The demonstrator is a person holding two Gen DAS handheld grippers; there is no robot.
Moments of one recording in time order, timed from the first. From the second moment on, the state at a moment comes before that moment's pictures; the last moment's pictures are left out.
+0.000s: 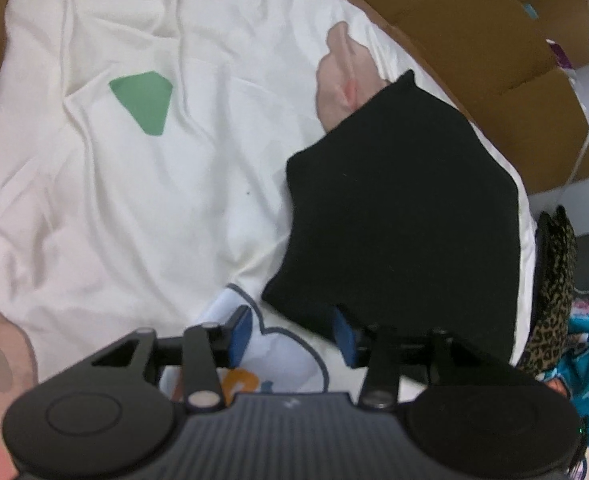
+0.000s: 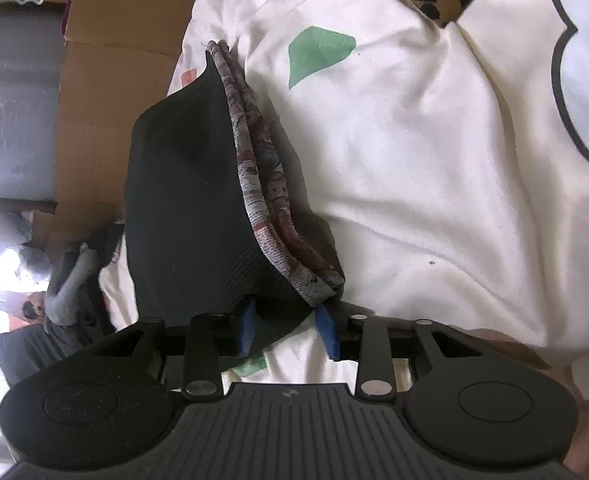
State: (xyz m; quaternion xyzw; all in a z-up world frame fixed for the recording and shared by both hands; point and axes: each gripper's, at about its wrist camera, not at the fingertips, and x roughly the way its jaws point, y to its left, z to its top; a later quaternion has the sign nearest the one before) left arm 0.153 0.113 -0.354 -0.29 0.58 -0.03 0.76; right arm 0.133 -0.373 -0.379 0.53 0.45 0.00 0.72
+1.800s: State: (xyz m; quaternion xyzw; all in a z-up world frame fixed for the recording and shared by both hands) left arm 0.186 0.128 -0.407 -0.38 0.55 -0.20 0.72; right arm 0.140 -0.374 -0.400 0.59 0.41 0.00 0.70
